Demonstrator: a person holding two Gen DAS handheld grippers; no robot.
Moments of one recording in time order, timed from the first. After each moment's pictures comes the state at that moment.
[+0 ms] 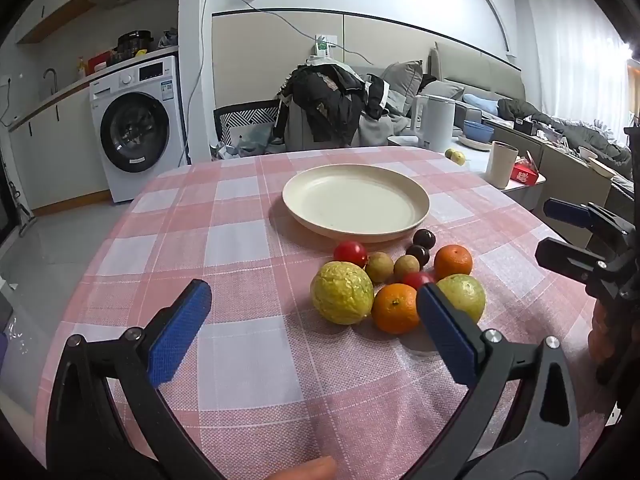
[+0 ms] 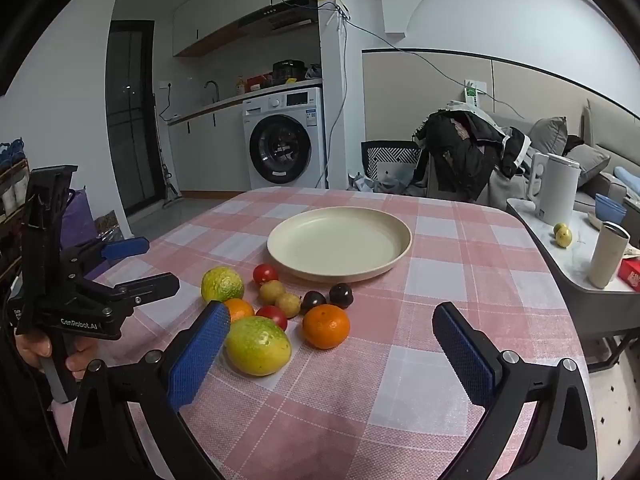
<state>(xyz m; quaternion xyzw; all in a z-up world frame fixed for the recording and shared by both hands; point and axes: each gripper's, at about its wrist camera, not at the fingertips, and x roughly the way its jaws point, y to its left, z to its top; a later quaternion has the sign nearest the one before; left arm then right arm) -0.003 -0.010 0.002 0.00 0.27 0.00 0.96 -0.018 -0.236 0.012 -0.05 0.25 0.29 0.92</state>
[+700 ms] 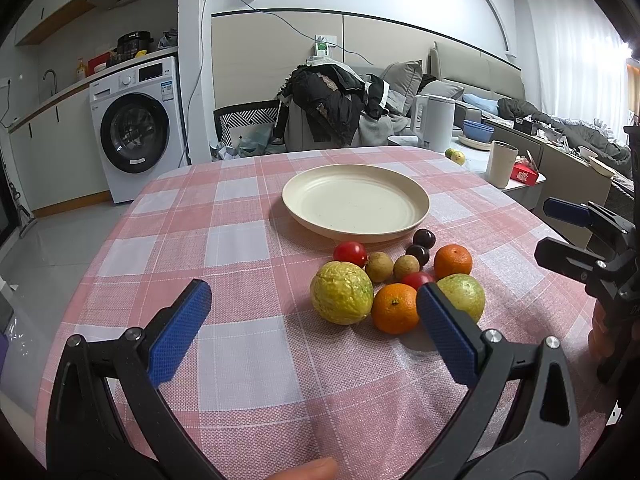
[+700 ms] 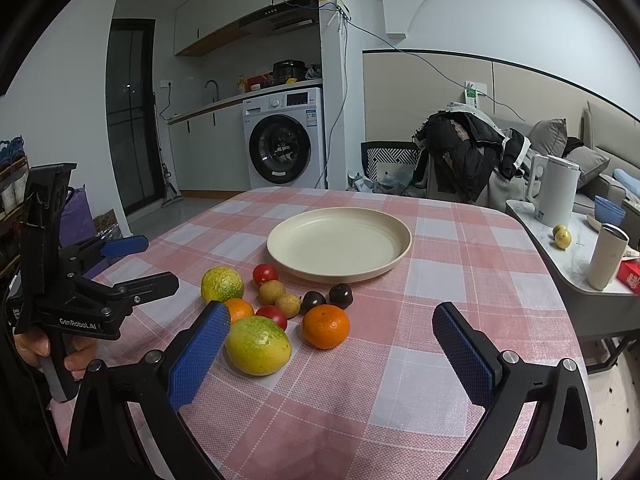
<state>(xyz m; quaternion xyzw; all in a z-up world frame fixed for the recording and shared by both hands) -0.004 -0.010 0.002 0.00 0.27 0.00 0.96 -0.014 -0.234 0.007 -0.05 0.25 0.29 0.92</state>
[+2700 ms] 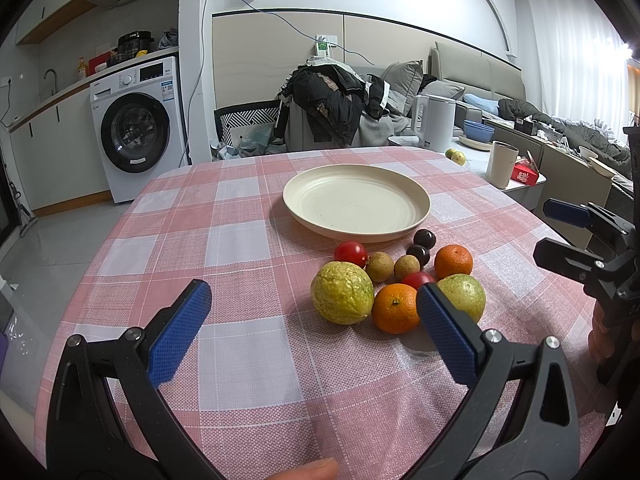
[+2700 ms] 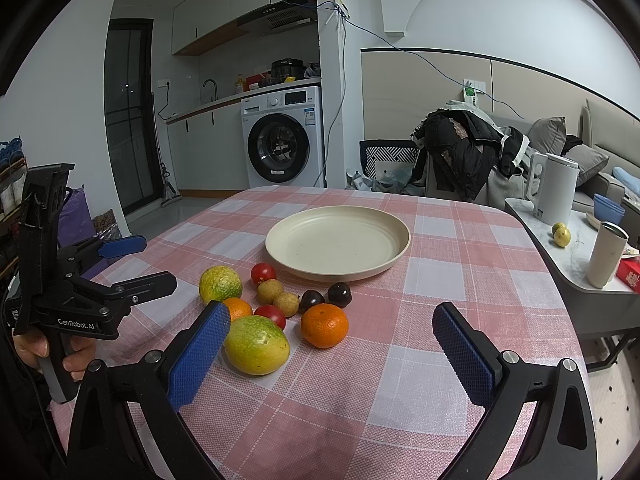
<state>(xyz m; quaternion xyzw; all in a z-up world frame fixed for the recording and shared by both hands) -0.003 -0.011 0.003 0.00 0.27 0.00 0.96 -0.013 -0.234 0.007 -0.05 0.26 0.29 0.92</state>
